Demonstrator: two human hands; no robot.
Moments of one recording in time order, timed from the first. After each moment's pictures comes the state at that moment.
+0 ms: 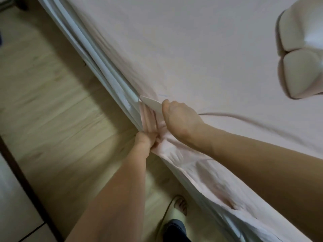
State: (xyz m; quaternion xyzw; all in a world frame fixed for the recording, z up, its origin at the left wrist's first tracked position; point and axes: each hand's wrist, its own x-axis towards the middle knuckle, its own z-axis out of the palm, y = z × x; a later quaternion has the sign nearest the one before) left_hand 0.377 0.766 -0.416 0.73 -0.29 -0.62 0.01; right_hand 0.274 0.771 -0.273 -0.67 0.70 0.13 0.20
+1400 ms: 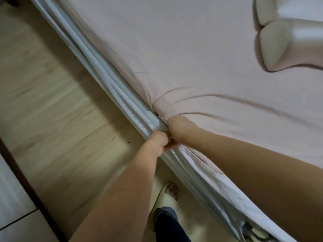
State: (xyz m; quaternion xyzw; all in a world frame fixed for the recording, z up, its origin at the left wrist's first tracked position) left_hand 0.312 0.870 -0.380 0.62 -0.20 -0.76 0.05; right_hand 0.229 0.870 -0.334 -0.59 0.71 0.17 0.36
